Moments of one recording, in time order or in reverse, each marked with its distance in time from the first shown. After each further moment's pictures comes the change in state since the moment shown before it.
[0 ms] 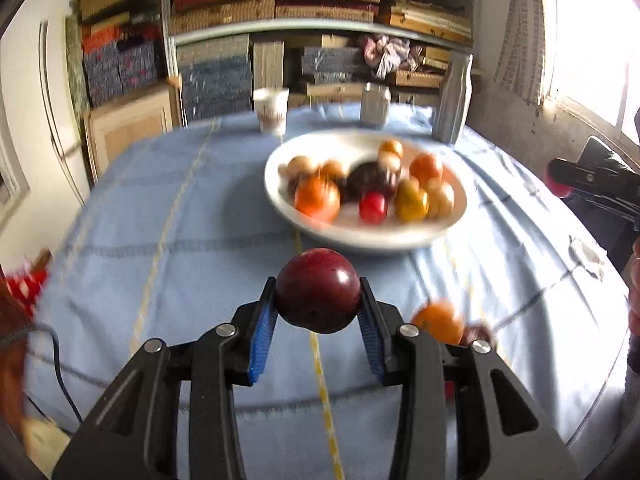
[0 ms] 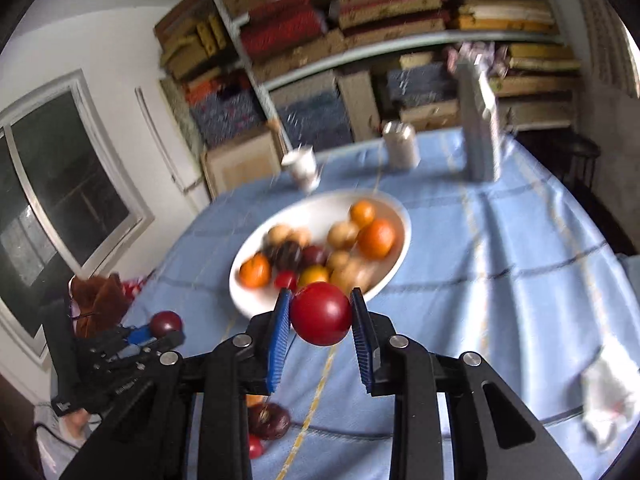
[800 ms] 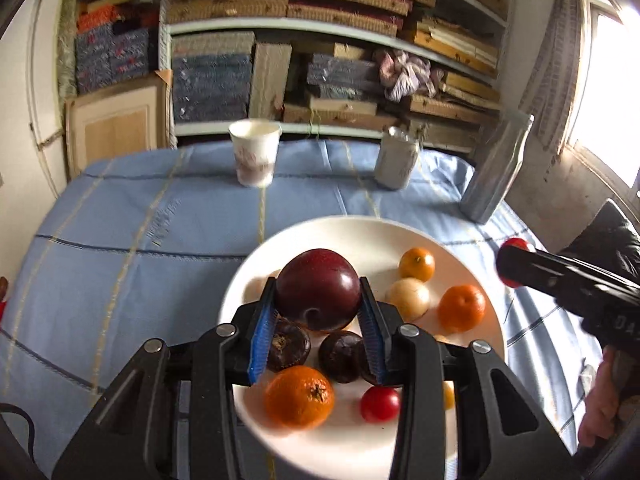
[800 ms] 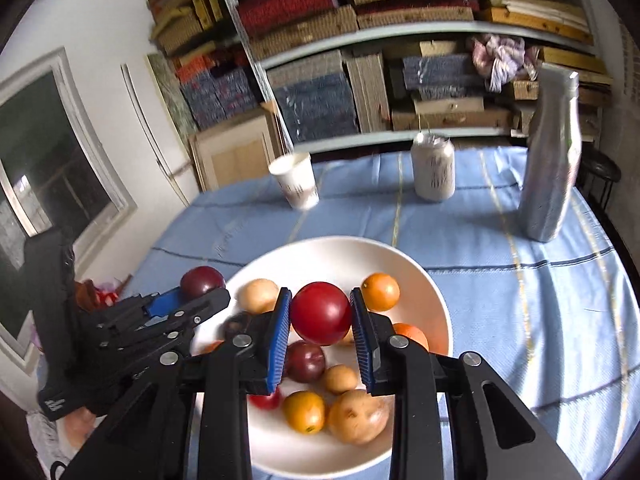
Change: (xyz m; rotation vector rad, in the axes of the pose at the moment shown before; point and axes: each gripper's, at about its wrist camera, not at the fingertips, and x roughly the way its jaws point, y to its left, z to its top) left arm 0.141 0.013 0.121 -0.128 0.014 -0.072; right arm 0.159 0.010 0.084 -0.051 0.122 -0.014
